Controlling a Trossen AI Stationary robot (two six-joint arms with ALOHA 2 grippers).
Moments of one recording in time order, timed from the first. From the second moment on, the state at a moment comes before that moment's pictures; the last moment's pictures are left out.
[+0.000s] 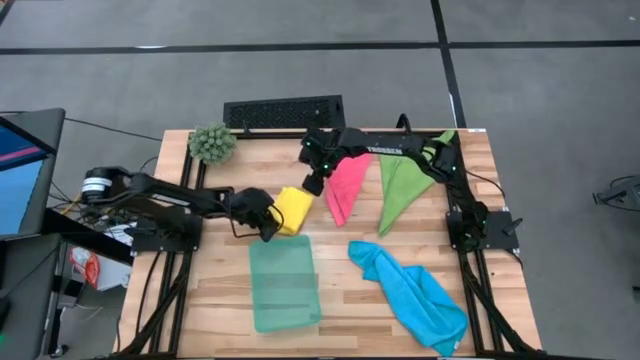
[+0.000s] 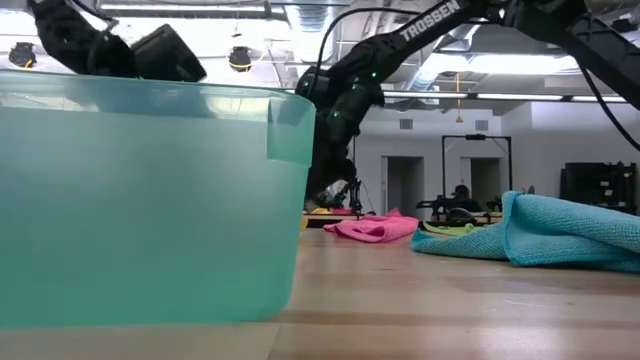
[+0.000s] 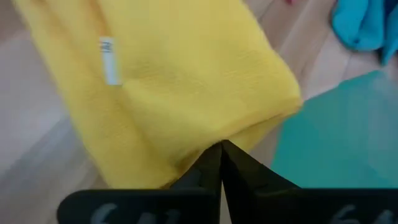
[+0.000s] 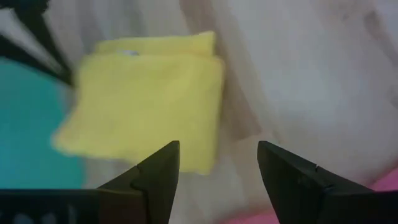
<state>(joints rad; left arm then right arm) 0.12 1.29 0.41 0.06 0.09 -0.67 -0.38 2.21 1.80 -0.73 -0.39 0.05</state>
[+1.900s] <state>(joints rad) 0.38 1.78 0.93 -0.49 0.13 -0.49 -0.13 1.48 1.80 -1.35 0.15 0.34</state>
